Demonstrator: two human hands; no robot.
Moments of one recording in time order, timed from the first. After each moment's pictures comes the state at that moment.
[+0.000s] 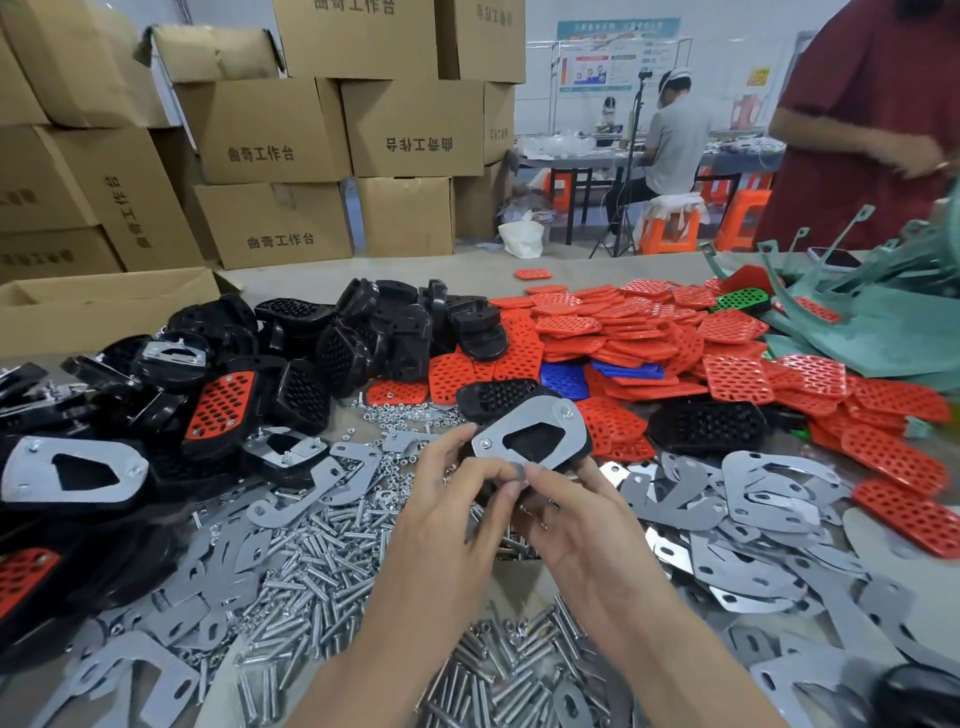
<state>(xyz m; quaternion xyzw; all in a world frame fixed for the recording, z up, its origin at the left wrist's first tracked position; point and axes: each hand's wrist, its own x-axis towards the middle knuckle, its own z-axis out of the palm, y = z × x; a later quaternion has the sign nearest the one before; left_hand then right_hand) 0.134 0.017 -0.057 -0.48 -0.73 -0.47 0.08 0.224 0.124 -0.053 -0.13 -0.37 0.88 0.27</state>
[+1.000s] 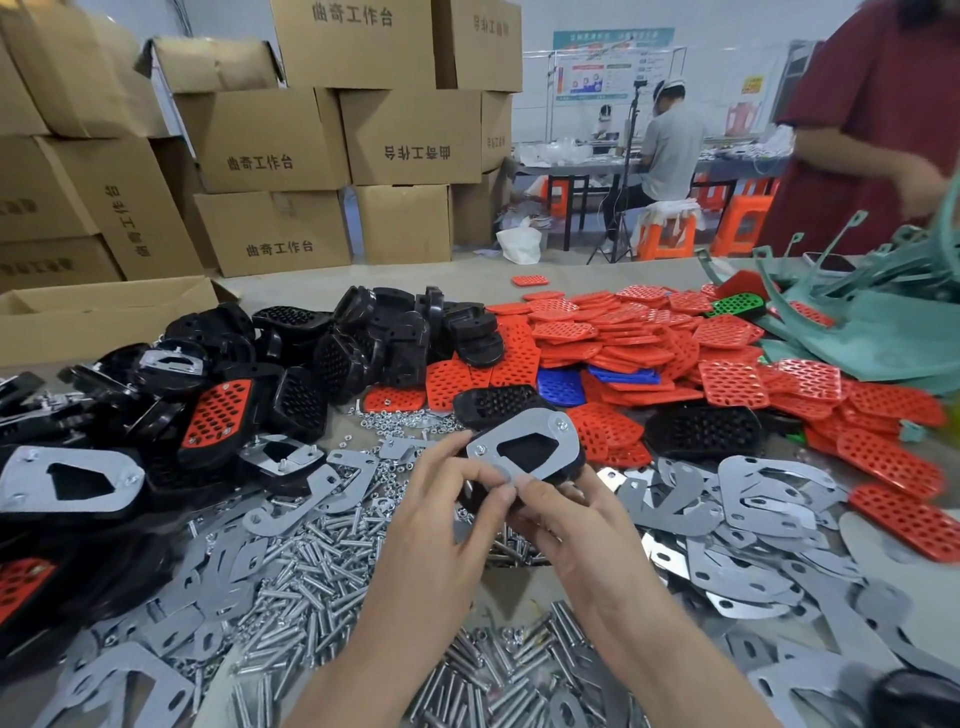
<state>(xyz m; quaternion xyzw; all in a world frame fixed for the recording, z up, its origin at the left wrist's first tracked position) 0.128 0.017 -0.060 -0.46 -0.73 -0.50 0.05 0.226 0.127 -0.060 -0.21 -0.46 0.81 0.29</state>
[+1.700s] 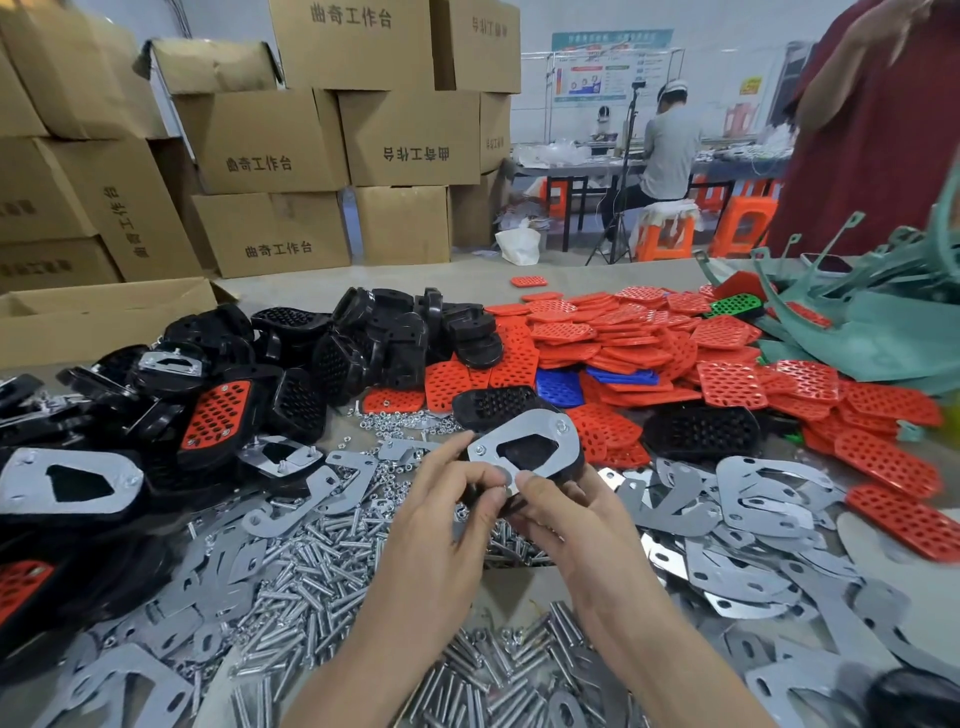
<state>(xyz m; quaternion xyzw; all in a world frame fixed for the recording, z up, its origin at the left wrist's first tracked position) 0.127 0.017 -0.059 -0.47 -0.73 -0.50 0.04 0.225 0.128 -0.060 -0.24 -0.50 0.78 0.31</state>
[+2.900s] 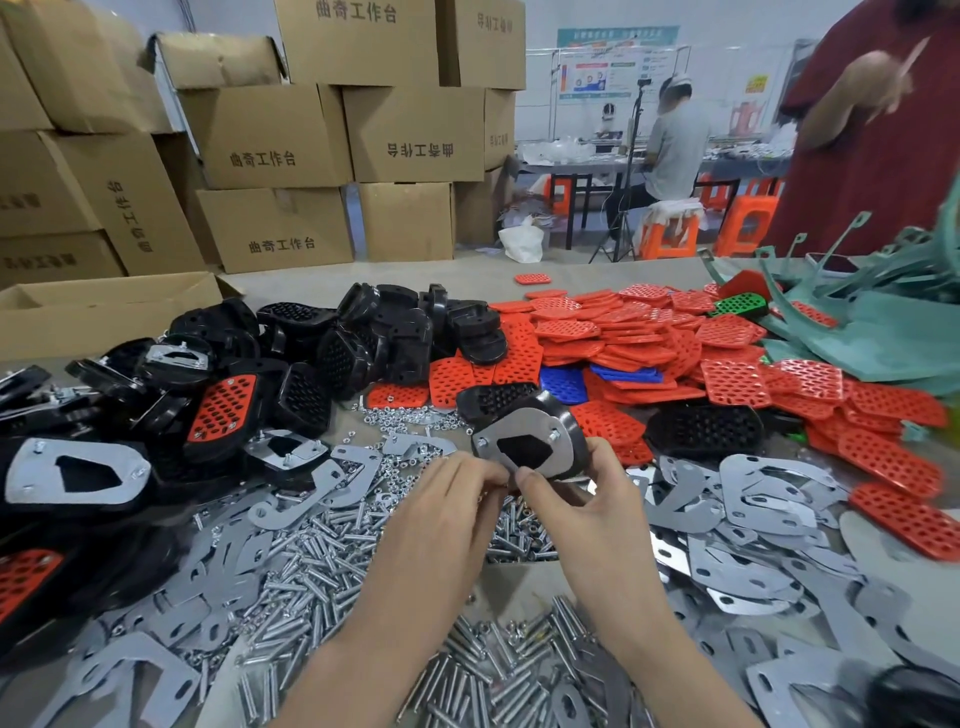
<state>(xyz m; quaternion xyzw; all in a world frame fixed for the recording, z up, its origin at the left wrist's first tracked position) 0.124 0.016 -0.053 -0.54 -0.75 -0.35 0.14 0.226 0.123 -0.056 -0.23 -0.66 0.60 0.40</state>
